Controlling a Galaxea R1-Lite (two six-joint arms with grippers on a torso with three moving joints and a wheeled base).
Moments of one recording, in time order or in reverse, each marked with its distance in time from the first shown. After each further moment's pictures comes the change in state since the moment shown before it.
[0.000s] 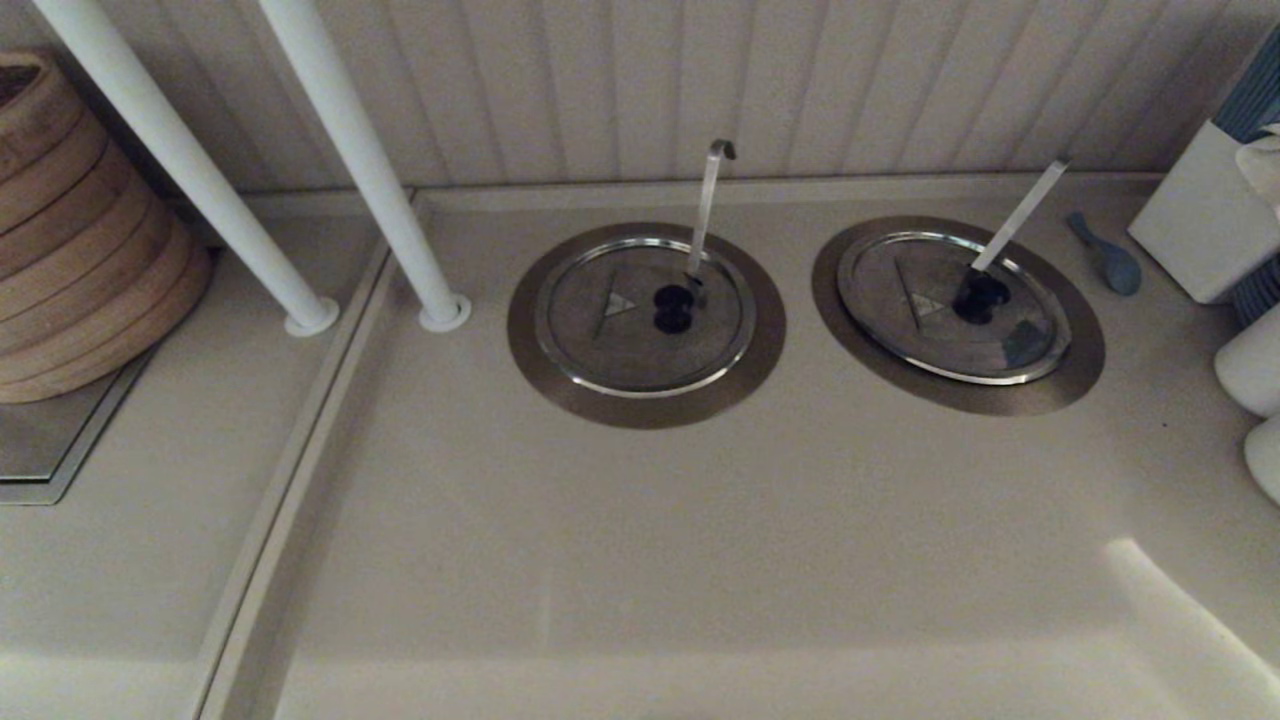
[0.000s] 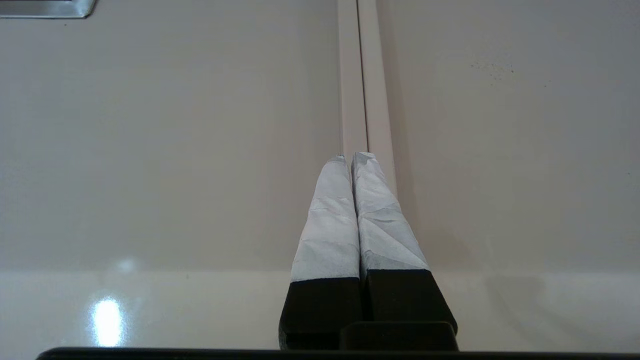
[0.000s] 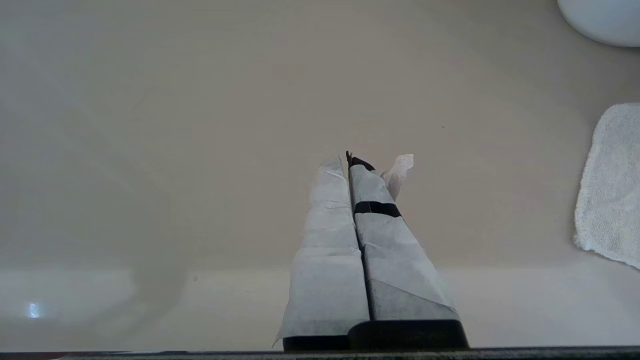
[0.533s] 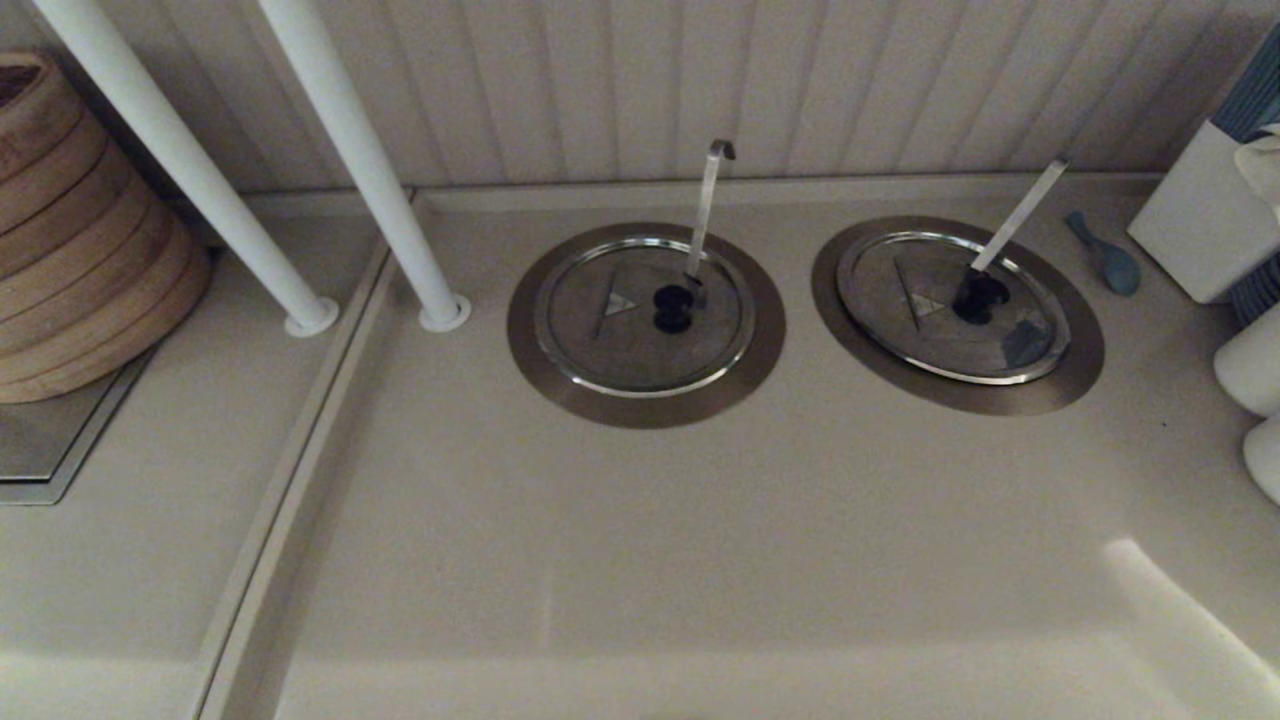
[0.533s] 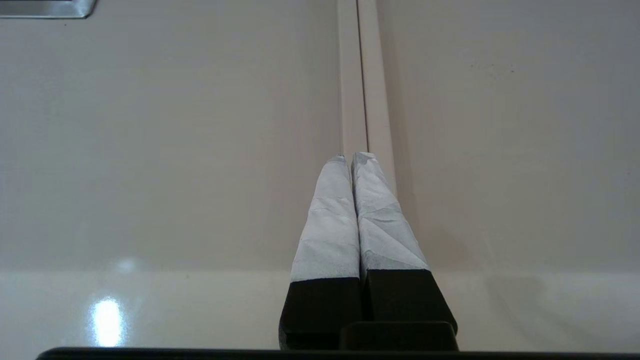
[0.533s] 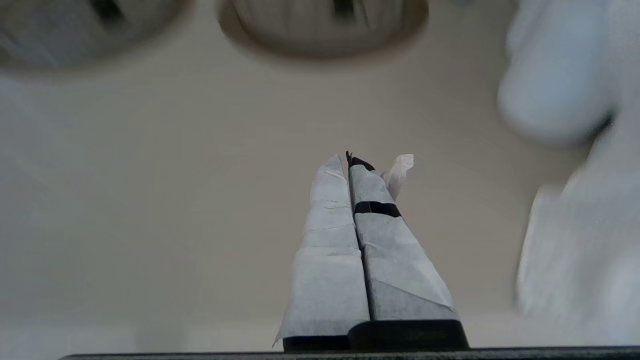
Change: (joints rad) left arm 0.000 0.000 0.000 0.000 0.000 0.000; right arm 0.000 0.061 -0.245 0.042 -0.020 0.008
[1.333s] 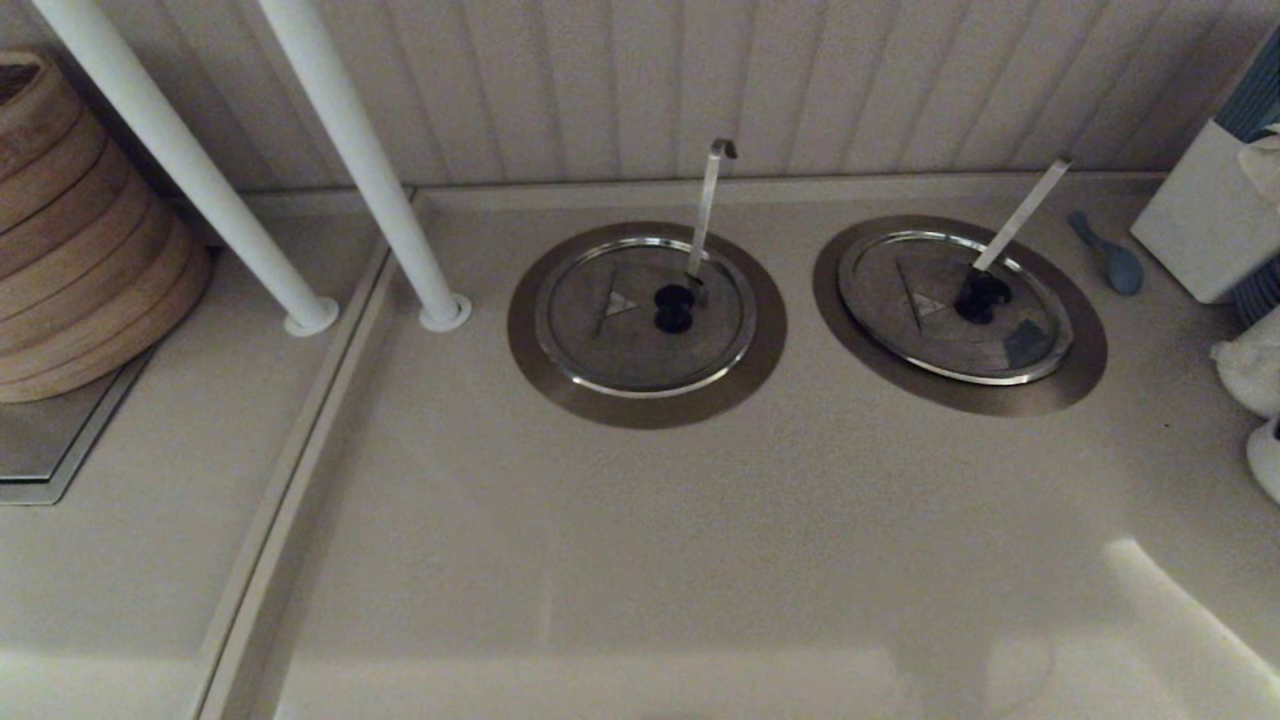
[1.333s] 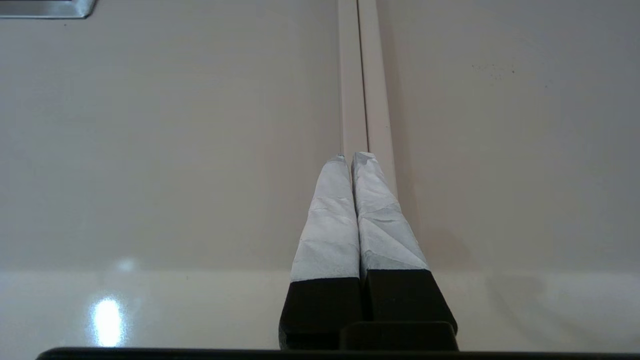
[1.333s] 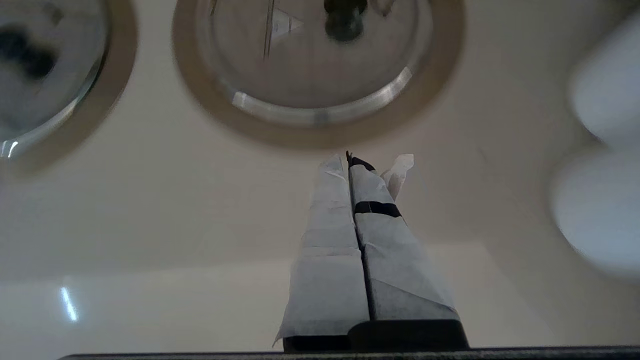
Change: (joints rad) left arm 0.000 0.000 0.000 0.000 0.000 0.000; right arm -0.001 1.033 -0.546 -0.165 -0.049 0.076
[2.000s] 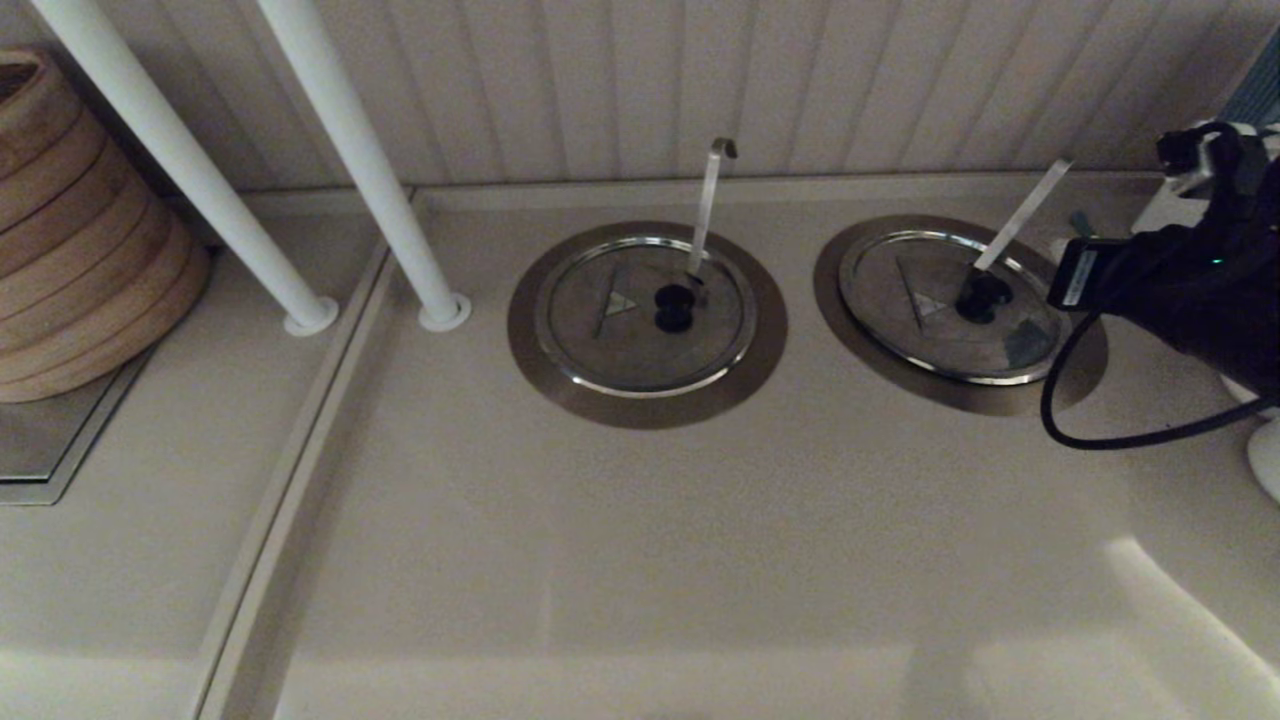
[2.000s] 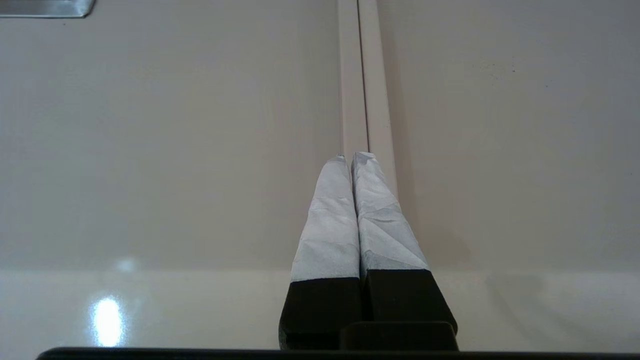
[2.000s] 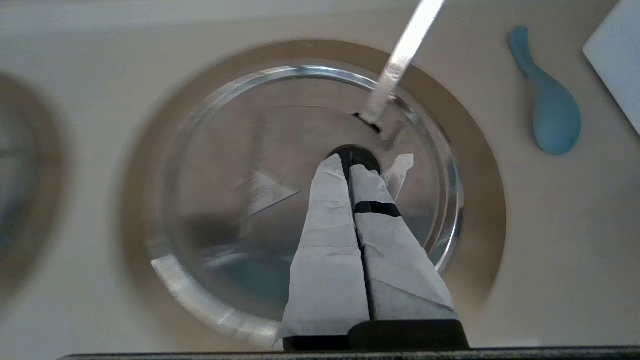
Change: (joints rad) left arm 0.000 0.000 0.000 0.000 0.000 0.000; right arm 0.023 0.525 -0.193 -0.516 -0.105 -0.091
